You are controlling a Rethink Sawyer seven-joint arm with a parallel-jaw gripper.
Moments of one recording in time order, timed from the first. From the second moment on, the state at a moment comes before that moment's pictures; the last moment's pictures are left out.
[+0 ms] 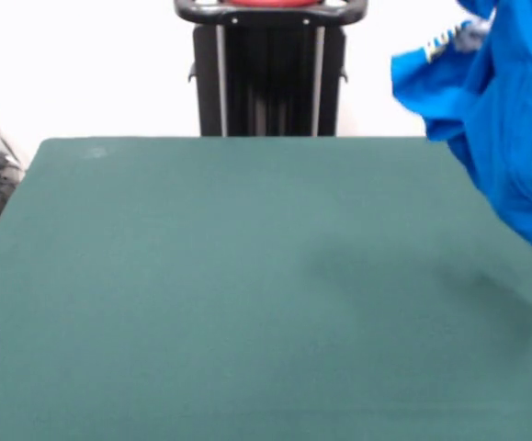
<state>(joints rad) 0.10 -0.92 -0.10 1.46 0.11 1.07 2.66</state>
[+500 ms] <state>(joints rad) -0.06 -0.87 -0.10 1.60 -0.05 0.70 2.66</state>
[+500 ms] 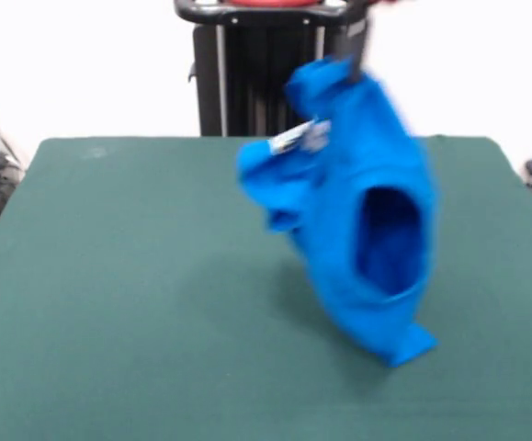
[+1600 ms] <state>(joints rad) 0.09 -0.51 -0.43 1.60 -0.40 0.34 2.66</state>
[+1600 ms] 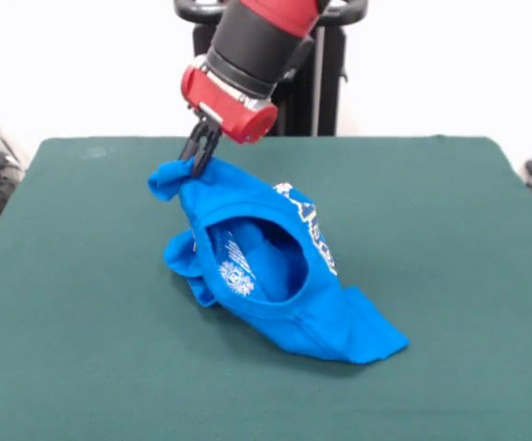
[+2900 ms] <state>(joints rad) 0.07 -0.55 -0.55 1.44 -0.33 0.26 2.66</state>
